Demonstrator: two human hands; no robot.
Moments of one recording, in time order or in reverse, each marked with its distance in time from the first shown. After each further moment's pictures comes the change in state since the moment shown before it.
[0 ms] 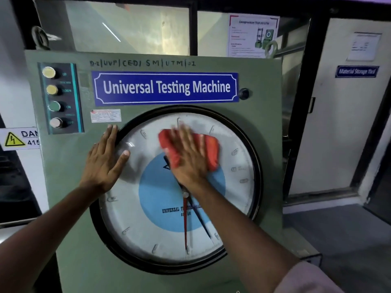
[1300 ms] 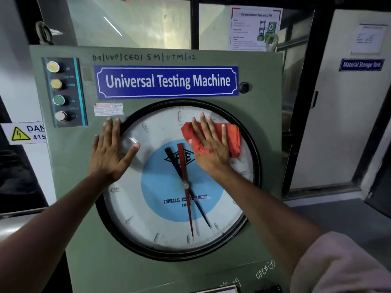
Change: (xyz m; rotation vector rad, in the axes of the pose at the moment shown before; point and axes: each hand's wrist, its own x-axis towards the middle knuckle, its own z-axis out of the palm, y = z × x) left_hand -0.001 0.018 0.003 0.129 -0.015 -0.116; right_hand -0.001 0.057 -0.025 -0.191 -0.088 0.005
